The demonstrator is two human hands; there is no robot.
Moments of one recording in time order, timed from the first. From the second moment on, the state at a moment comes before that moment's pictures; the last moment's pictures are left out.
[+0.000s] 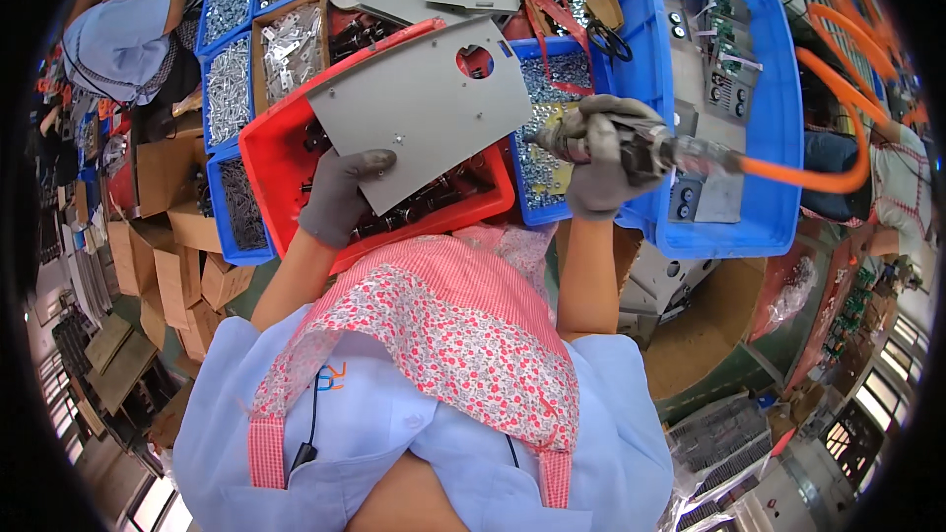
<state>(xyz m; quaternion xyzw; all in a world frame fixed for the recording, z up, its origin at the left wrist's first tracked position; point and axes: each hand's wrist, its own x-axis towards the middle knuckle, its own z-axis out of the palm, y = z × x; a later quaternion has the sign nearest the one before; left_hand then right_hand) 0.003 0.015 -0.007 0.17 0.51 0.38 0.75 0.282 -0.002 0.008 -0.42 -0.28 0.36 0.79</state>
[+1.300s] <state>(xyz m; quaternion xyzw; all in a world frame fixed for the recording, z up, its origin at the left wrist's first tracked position) 0.149 -0.076 0.017 0.57 0.15 0.00 0.80 0.205 -0.207 0.149 -0.51 -0.53 0.24 0.64</state>
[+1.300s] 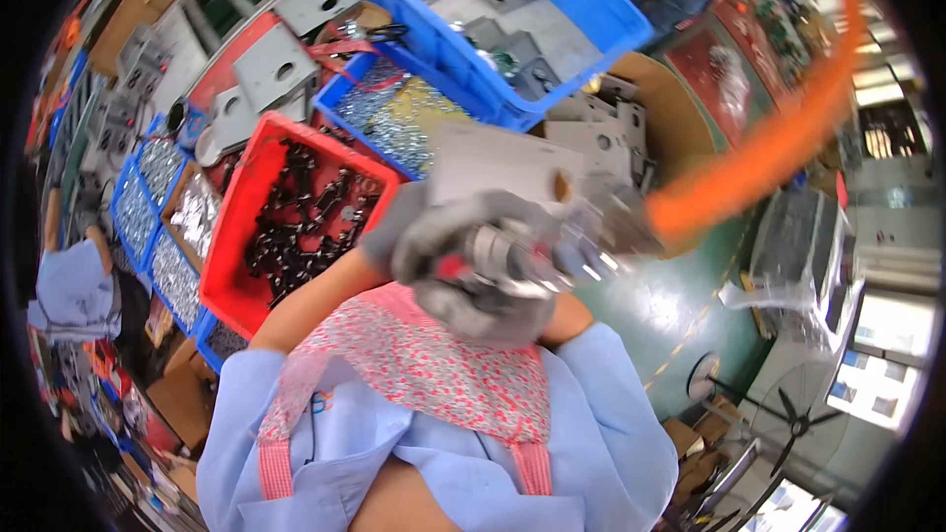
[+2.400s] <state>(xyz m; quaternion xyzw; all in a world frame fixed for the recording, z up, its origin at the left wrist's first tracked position) 0.265 0.054 -0.102 0.53 0.31 -0.11 0.78 0.300 -0.163 0.089 -0.61 -0.11 0.34 0.71</state>
